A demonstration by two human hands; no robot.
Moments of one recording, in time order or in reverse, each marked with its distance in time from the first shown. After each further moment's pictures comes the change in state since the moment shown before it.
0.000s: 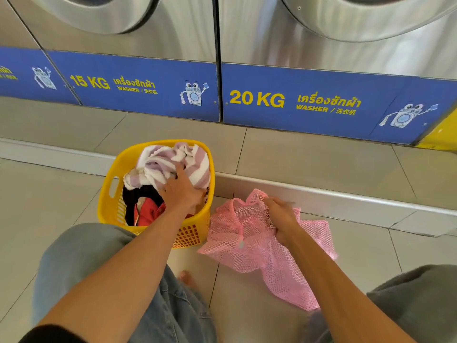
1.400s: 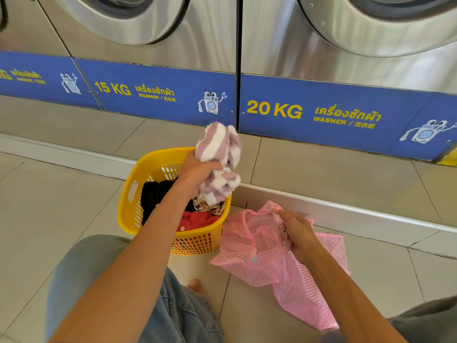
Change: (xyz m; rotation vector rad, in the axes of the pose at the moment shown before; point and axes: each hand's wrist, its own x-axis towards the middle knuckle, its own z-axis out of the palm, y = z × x) left_hand 0.017 0.029 -0.074 -1.045 -0.239 0.004; right_hand -0.005 0.000 -0.001 0.047 -0.038 0.014
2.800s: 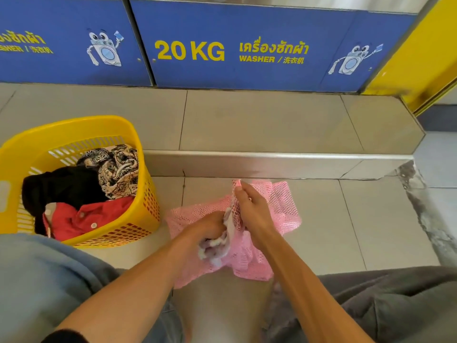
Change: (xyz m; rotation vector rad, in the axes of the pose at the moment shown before) left_hand -0.071 -0.180 0.178 0.893 -0.940 -0.173; right_hand -0.016 0.029 -0.052 -0.071 0.126 -0.120
